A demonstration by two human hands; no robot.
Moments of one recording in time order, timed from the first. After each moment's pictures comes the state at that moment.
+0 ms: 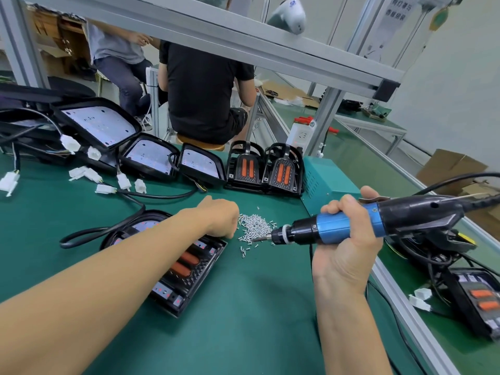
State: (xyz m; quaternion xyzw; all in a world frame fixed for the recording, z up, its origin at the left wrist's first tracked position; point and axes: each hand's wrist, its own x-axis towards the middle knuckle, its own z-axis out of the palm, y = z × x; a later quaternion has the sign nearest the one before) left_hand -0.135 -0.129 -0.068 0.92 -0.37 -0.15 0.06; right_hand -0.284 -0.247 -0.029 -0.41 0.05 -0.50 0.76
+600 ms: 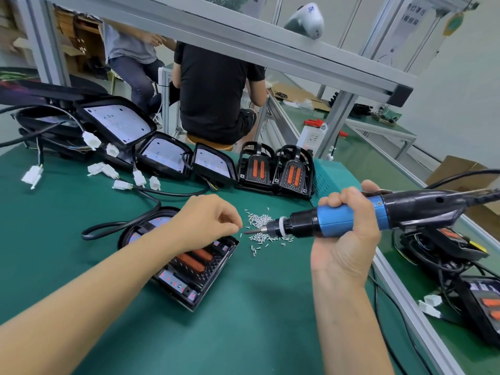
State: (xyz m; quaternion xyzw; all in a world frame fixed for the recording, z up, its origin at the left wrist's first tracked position) left_hand -0.174 -0.063 -0.058 0.88 -0.33 -0.06 0.35; right_hand -0.274 -0.226 -0.020 -0.38 0.02 -0.45 0.81
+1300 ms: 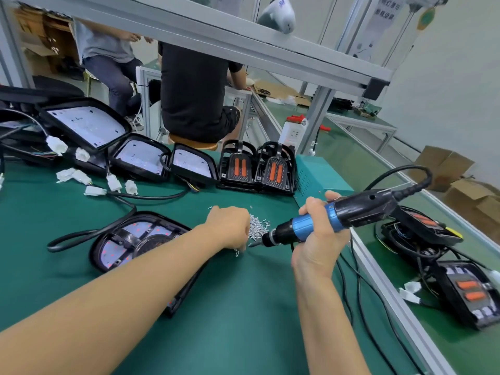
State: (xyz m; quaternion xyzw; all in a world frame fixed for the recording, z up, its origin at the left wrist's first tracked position) left_hand -0.162 -0.158 -0.075 0.93 -0.35 -0.12 0.08; right_hand -0.260 -0.254 -0.058 -0.45 0.13 -0.51 0.72
